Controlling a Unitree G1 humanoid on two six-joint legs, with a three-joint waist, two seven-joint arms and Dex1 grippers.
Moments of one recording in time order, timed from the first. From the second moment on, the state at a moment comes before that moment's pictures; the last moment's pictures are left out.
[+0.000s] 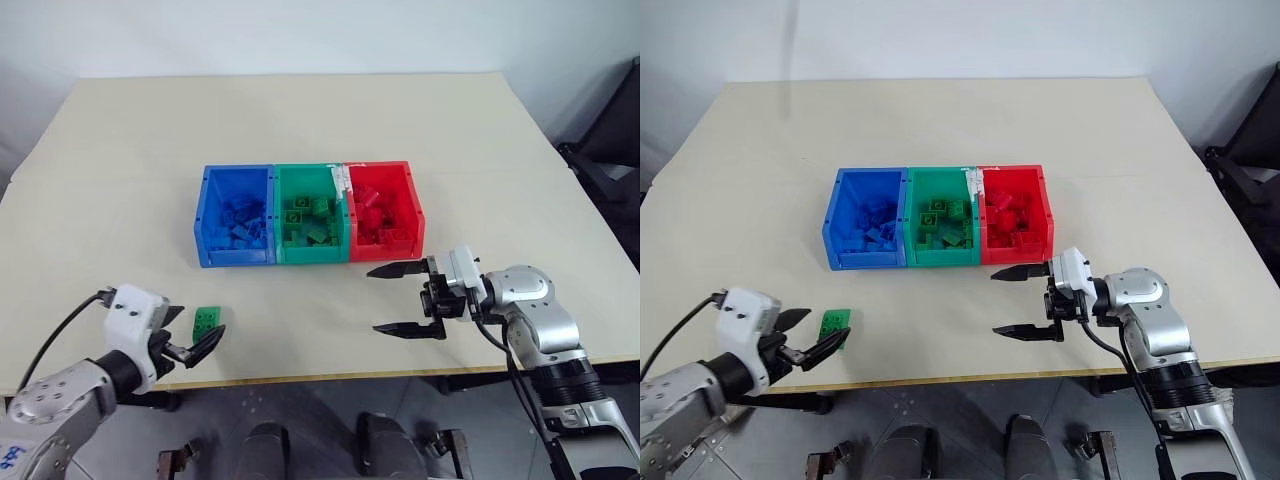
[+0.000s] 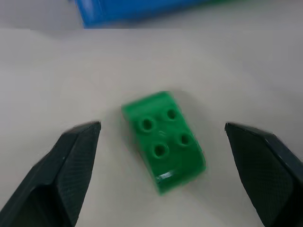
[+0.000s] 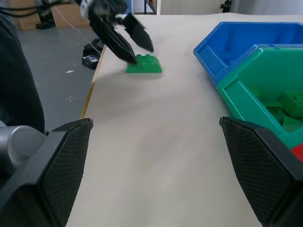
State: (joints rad) left arm 0.16 0.55 0.43 -0.84 -0.61 1.21 -0.19; right arm -0.43 -0.58 0.08 0.09 0.47 0.04 1.45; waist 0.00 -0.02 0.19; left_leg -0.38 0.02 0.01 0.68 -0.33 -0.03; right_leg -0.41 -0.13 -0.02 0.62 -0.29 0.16
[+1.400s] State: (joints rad) left arm -0.87 0.44 -0.20 0.39 -0.20 0.21 -0.84; right arm 0.13 -0.50 -0.28 -0.39 0.49 0.07 0.81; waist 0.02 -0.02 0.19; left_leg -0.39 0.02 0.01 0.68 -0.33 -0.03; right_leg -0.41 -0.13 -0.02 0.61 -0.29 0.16
